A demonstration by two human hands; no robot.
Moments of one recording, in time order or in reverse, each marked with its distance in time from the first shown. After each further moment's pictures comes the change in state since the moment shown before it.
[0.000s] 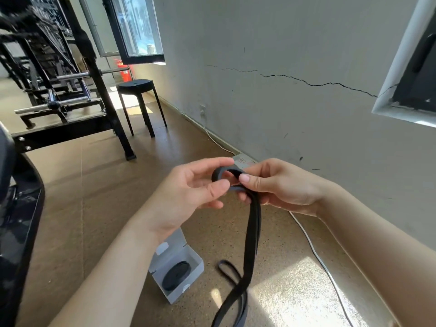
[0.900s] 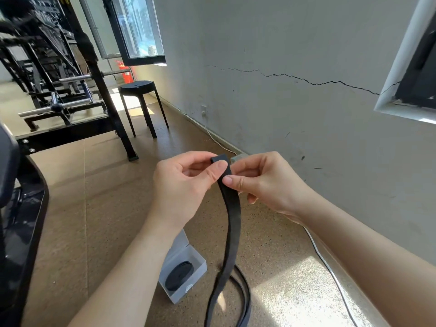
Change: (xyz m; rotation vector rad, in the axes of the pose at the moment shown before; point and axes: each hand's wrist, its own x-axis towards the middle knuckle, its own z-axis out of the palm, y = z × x) left_hand 0.004 0.003 0.012 0.210 0.459 0.294; right_hand 0.005 -0.009 0.030 -0.163 0.401 -0.113
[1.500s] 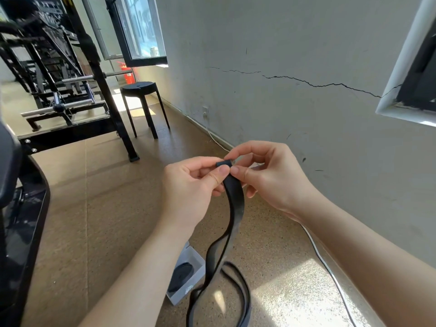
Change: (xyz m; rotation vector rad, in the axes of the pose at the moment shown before) left_hand -0.002 0.001 0.012 -0.116 0.036 -0.118; right_hand -0.002 -0.016 0.002 0.041 0.118 -0.152
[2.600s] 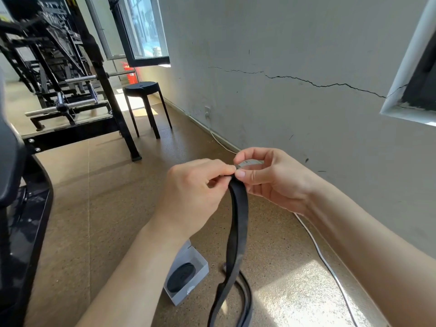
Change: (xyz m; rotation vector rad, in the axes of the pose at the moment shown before) left_hand 0.008 -0.005 -0.013 0.621 -0.082 0.643; right_hand 0.017 0.015 -0.014 0.453 -0.269 0.335
